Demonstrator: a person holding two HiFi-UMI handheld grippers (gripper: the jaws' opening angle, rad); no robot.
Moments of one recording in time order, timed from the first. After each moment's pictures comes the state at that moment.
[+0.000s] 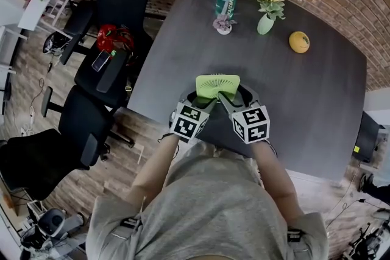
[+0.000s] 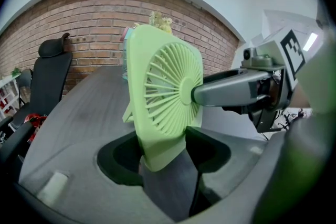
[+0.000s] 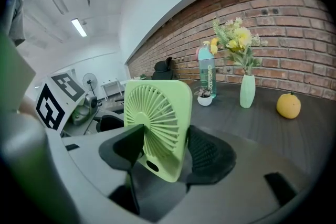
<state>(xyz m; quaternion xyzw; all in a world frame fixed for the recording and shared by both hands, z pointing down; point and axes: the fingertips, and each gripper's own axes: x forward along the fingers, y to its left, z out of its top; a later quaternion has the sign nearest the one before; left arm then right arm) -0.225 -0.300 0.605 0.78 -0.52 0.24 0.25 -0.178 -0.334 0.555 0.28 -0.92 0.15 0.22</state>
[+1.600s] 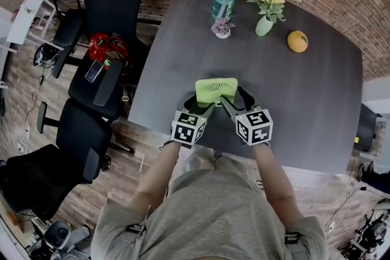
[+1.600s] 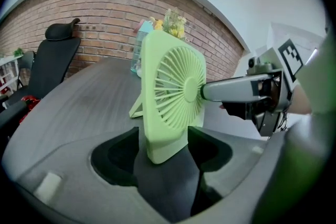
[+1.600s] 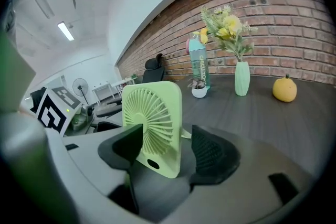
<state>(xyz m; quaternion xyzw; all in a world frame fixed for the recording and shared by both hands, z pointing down) -0.252 -0.305 0.637 0.78 -0.52 0.20 0.29 -0.185 -0.346 0.584 0.32 -0.90 0.20 0.22</state>
